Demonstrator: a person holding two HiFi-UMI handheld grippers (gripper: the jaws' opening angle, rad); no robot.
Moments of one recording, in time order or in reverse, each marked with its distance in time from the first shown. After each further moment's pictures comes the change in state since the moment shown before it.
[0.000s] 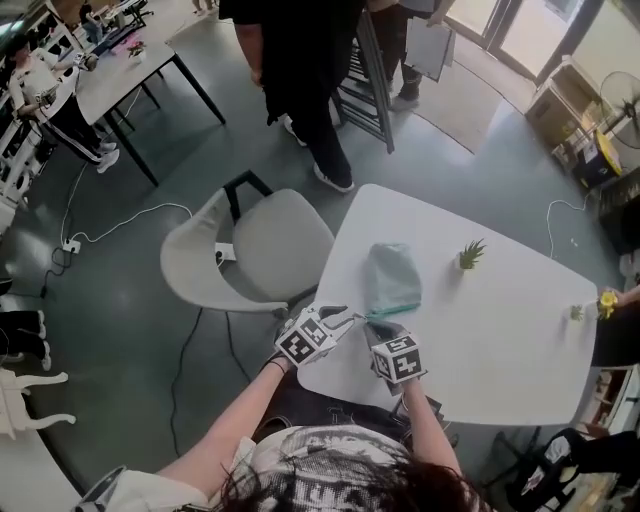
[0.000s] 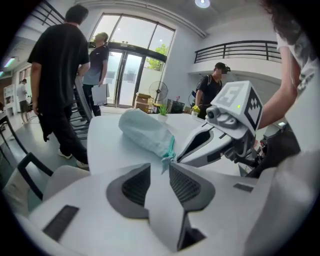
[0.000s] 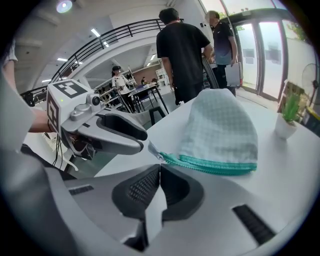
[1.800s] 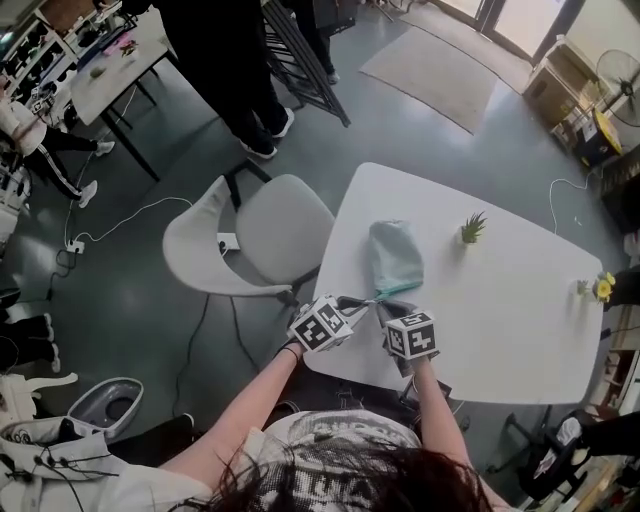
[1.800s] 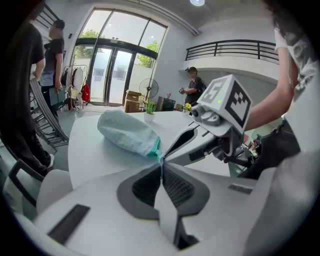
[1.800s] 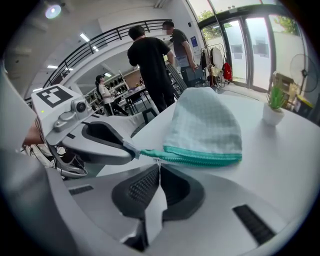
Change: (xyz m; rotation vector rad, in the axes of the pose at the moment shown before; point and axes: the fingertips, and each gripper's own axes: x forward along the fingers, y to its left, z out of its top) left arm 0.012 -0.040 0.010 0.047 0.030 -0.097; right arm -0.011 -0.017 -0.009 0.102 -0.007 -0.037
